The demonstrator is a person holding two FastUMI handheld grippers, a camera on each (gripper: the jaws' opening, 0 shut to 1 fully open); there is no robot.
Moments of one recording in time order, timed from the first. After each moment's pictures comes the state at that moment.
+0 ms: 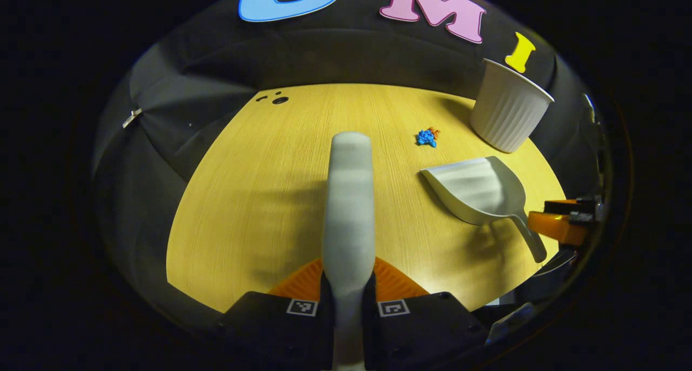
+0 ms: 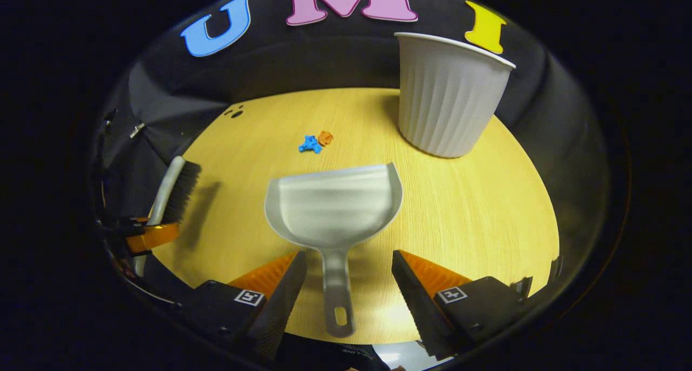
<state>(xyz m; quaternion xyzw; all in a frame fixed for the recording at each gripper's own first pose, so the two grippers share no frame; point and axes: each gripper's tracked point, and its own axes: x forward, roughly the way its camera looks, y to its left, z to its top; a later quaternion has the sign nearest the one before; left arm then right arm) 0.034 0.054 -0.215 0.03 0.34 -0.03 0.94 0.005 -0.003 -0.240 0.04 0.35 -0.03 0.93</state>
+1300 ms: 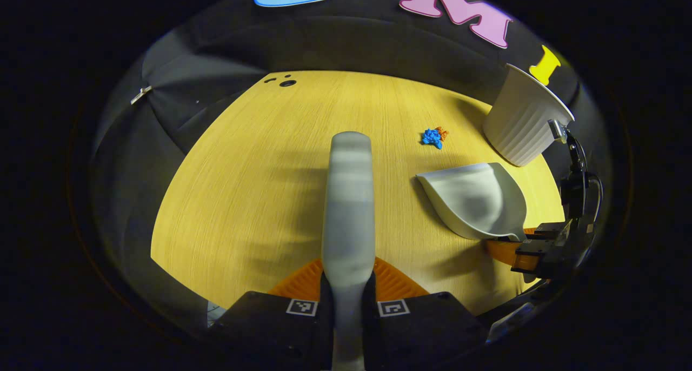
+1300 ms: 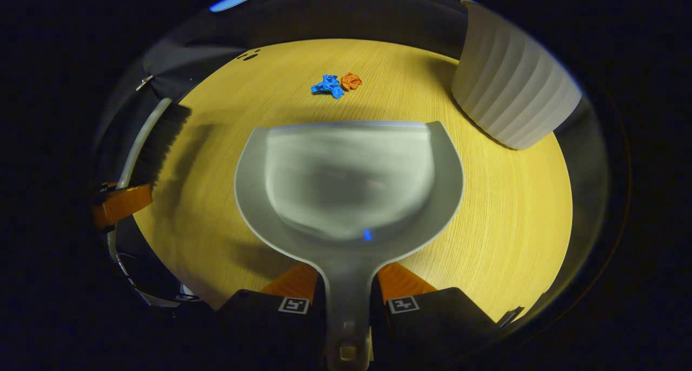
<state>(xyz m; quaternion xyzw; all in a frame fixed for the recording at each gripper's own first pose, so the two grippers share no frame) 0.064 0.014 -0.233 0.00 0.37 0.00 0.93 0.038 0.001 -0.305 -0.03 0.46 0.05 0.89</state>
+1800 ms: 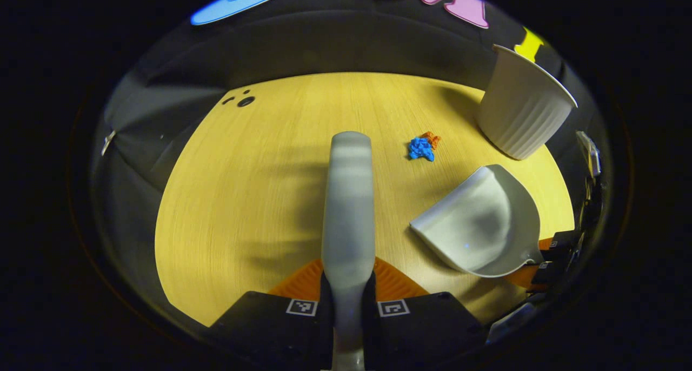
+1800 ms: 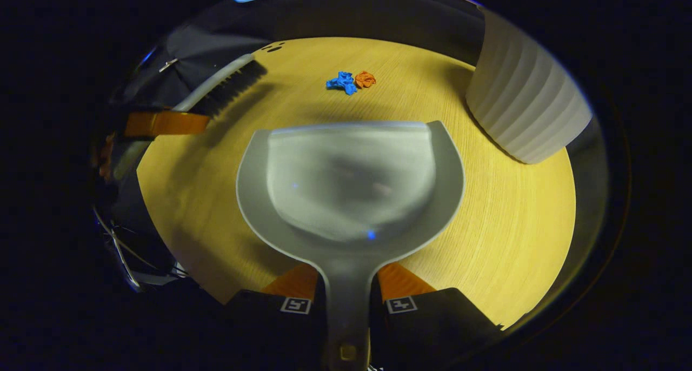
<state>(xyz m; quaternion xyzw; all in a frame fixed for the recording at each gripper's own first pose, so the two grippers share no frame) 0.156 -0.016 -0.224 0.09 0.39 -0.07 0.91 0.027 -0.018 -0.299 -0.07 0.46 0.11 0.88</state>
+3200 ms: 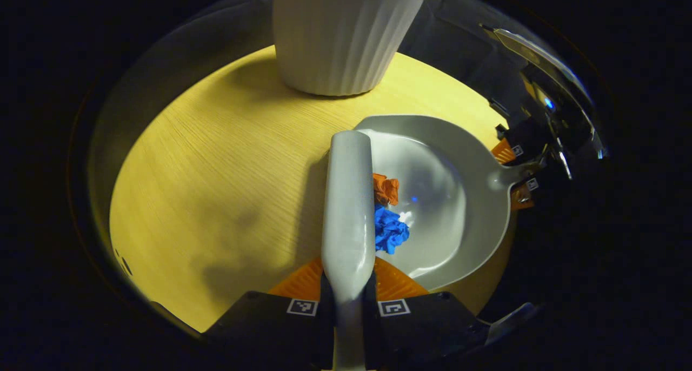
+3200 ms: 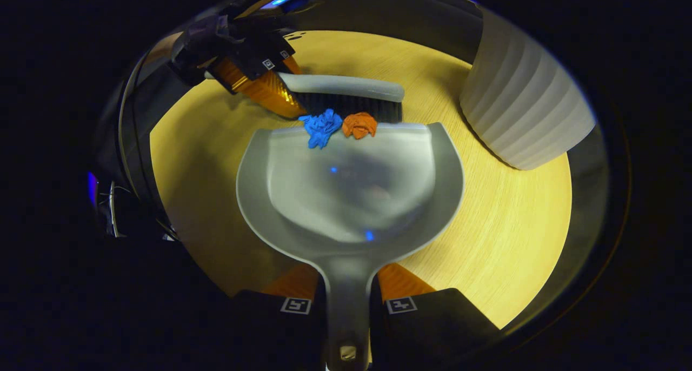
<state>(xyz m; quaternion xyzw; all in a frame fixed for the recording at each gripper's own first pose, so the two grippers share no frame) 0.155 -0.170 -0.248 0.29 0.44 -0.44 0.73 0.009 -0.074 -0.296 -0.13 0.47 0.16 0.86</state>
